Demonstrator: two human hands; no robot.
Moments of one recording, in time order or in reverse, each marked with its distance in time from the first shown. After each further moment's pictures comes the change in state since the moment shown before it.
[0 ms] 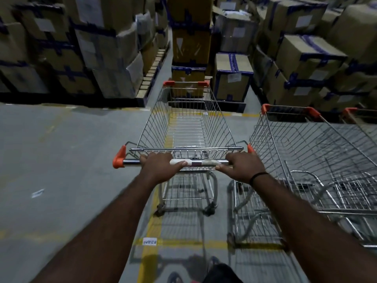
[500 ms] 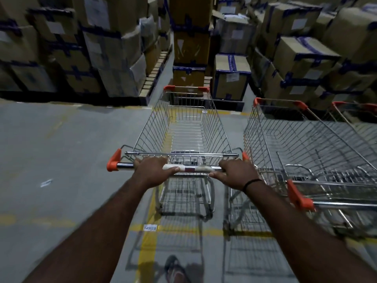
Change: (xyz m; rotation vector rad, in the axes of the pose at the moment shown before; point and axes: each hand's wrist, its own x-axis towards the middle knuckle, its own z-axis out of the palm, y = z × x) left_hand -0.115 0.009 0.010 0.025 -0.016 0.009; right_hand -0.115 -0.023 0.000 -0.006 -0.063 -0.029
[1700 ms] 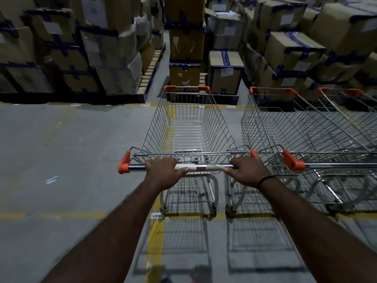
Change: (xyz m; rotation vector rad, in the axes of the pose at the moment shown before) left_hand -0.098 -0.012 0.024 -0.051 0.036 0.074; right_hand -0.102 -0.037 0.002 0.022 0.016 0.023
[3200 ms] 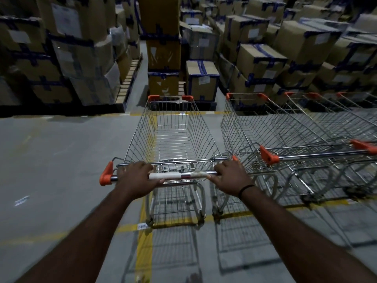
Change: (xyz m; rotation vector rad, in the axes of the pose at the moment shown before) left_hand -0.019 -0.049 -0.012 0.104 0.024 0.099; right_hand -0.039 -0.030 0.011 0.012 0.086 0.112
